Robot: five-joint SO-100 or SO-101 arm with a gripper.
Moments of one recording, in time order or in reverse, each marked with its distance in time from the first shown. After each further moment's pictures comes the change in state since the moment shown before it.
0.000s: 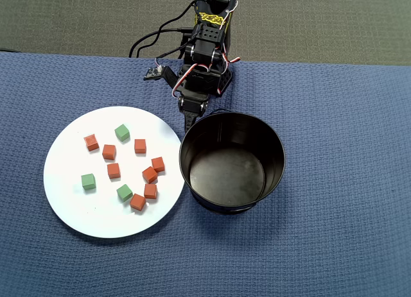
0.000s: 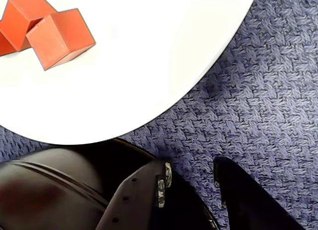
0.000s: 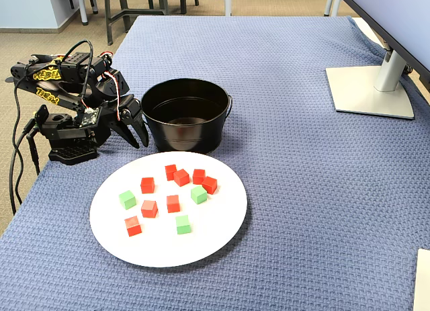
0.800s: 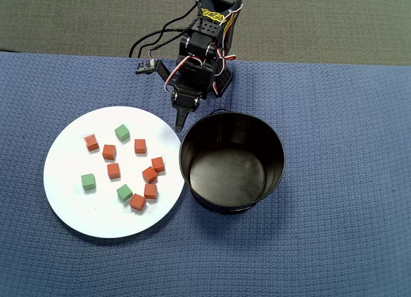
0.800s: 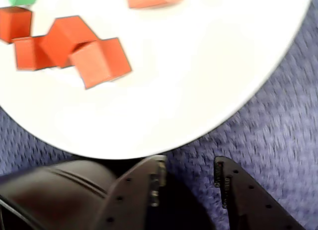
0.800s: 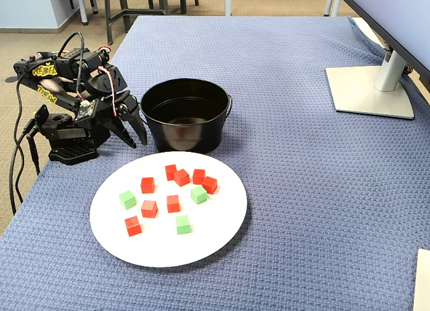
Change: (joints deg) arm 9.0 -1.5 -6.2 1.9 -16.2
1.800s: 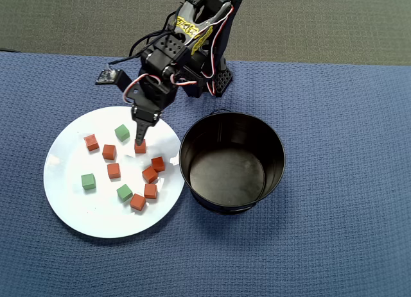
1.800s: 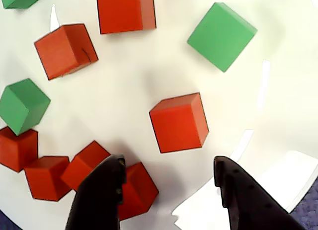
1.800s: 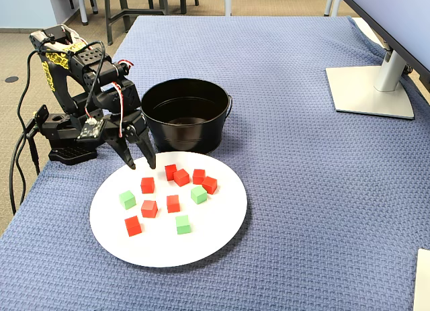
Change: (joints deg) arm 17.8 -46.1 -24.9 -12.8 -9.4
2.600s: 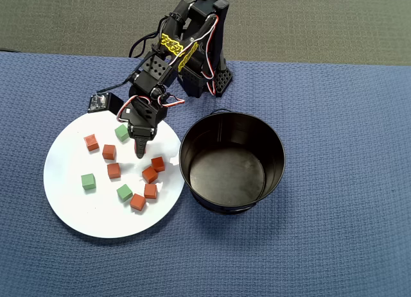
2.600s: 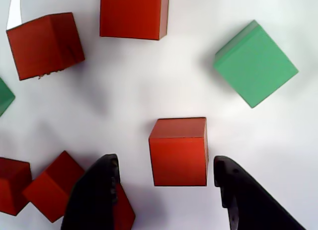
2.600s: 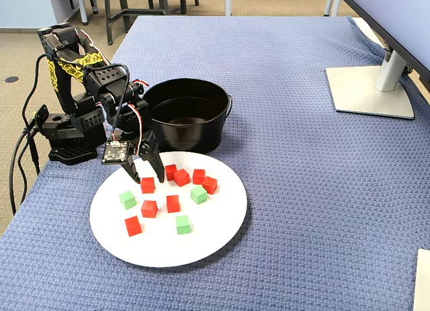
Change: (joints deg) arm -1.1 -17.4 -5.6 -4.7 -11.2
